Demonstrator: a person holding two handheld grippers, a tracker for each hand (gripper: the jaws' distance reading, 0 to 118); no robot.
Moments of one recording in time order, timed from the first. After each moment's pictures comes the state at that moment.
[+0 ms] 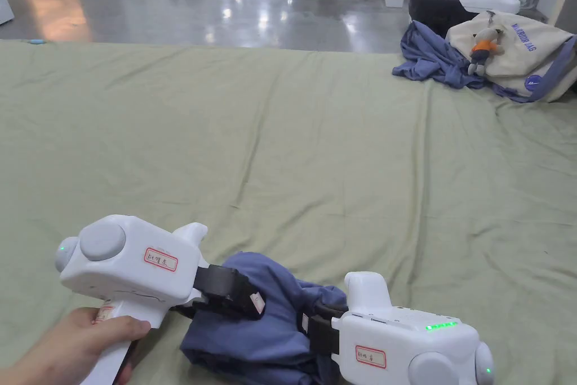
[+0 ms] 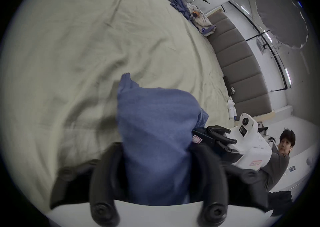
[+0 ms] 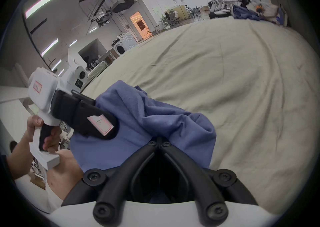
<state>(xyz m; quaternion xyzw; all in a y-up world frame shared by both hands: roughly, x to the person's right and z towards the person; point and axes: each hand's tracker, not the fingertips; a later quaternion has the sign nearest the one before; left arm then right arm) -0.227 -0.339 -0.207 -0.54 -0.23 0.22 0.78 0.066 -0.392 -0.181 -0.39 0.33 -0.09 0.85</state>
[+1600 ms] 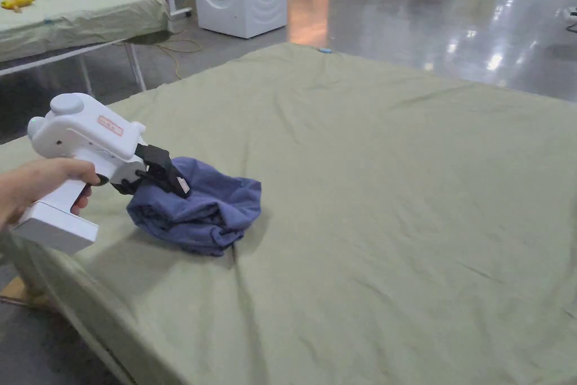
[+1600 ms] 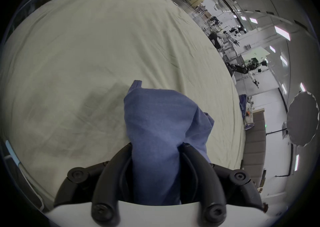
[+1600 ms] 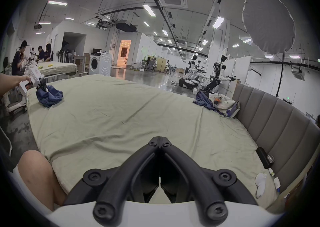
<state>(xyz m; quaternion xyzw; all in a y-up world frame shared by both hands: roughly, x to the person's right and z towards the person) -0.811 -0.319 -0.127 -0.46 0.06 0.41 0.79 0.043 -0.254 -0.089 -0.14 0.15 0.14 0.97</state>
